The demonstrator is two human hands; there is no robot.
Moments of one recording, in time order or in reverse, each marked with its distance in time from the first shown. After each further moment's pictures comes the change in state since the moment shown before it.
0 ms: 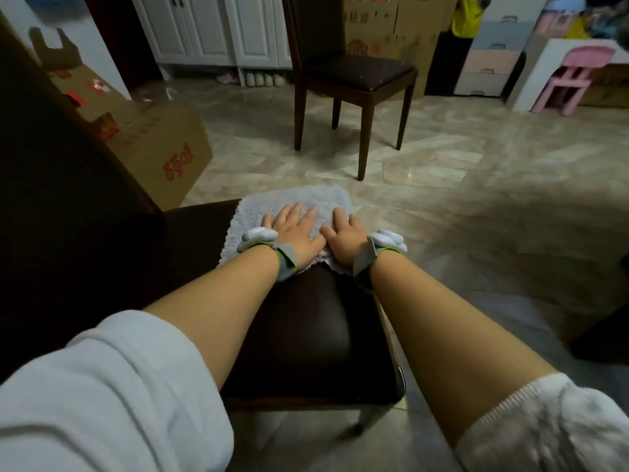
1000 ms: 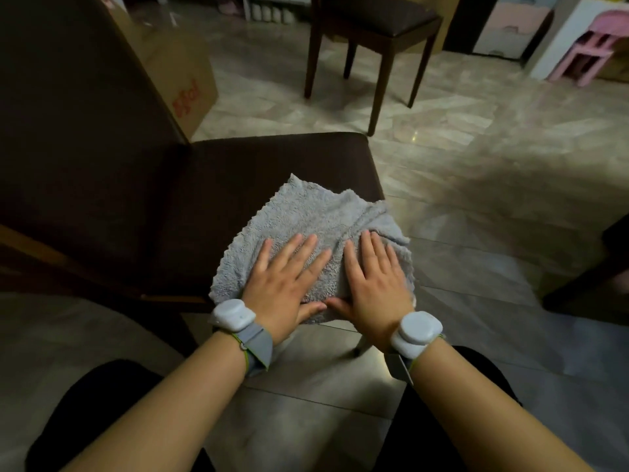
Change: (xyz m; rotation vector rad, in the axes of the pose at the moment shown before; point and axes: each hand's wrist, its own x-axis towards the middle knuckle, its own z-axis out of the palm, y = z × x) left_hand -0.217 -0.027 0.064 0.218 0.297 0.296; right_hand -0.218 0.005 0.055 -0.540 0.116 -0.285
